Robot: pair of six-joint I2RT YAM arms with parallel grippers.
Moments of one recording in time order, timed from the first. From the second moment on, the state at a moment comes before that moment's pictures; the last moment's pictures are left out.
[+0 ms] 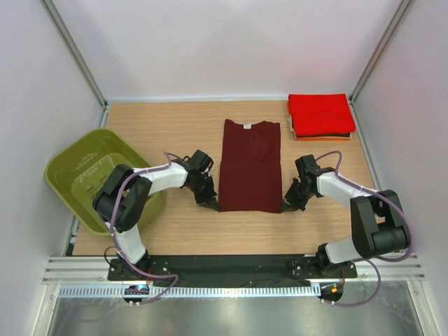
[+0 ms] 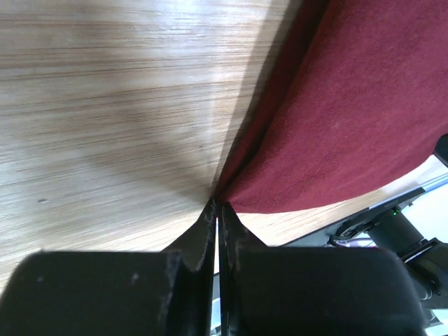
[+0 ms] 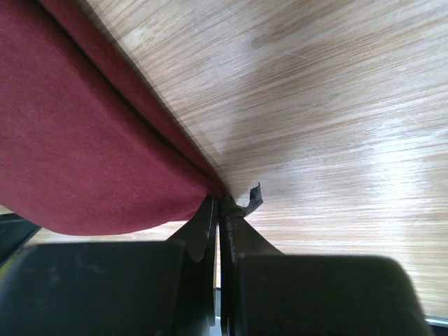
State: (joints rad) left arm -0.59 1.79 0.98 -0.47 0.39 -0.87; right arm 0.21 1.44 0.68 -0.59 -0.22 0.82
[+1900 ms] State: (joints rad) left arm -0.64 1.66 0.88 -0.37 0.38 -1.00; right arm 0.21 1.20 0.60 -0.71 -0.17 0.79
